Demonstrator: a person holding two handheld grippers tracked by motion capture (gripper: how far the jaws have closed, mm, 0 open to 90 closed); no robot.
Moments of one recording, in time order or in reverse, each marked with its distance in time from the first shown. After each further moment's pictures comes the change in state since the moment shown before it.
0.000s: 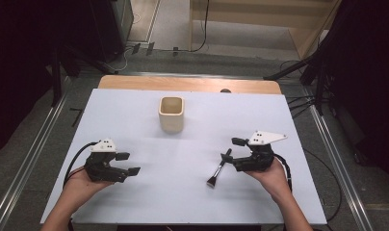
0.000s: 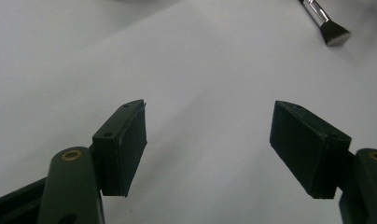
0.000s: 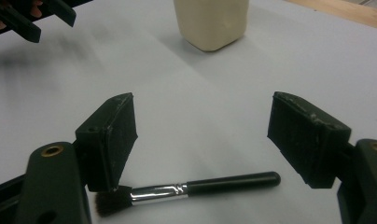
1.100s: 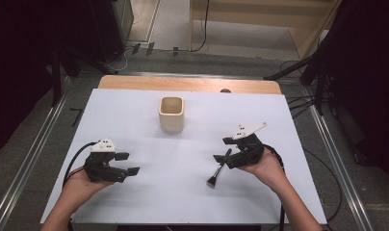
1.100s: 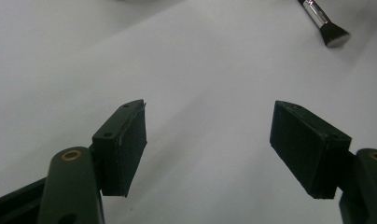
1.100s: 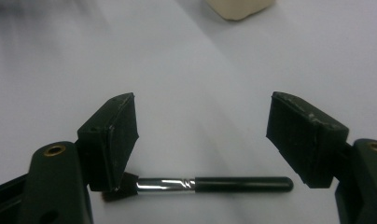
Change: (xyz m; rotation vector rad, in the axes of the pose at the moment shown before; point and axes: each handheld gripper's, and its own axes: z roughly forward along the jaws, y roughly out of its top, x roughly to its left) left arm 0.000 0.000 -0.001 0.000 0.002 -0.005; right arm 0.004 0.032 0.019 0.240 0.041 -0.085
